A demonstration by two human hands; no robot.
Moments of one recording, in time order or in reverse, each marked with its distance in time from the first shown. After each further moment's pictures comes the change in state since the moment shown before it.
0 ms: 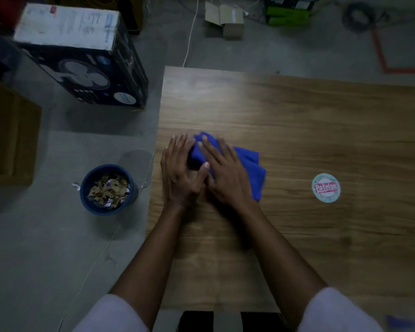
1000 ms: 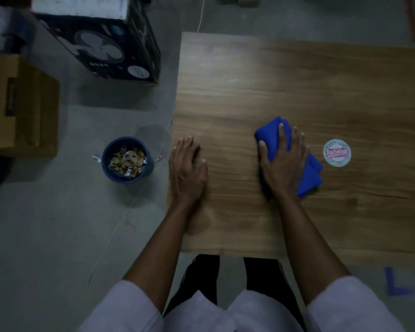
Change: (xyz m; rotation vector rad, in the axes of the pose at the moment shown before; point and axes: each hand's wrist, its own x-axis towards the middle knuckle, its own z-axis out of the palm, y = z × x) left_hand -0.085 -0.001 -0.040 0.066 -0.047 -0.207; right_hand -0.086 0.028 -0.025 -0.006 0.108 0.676
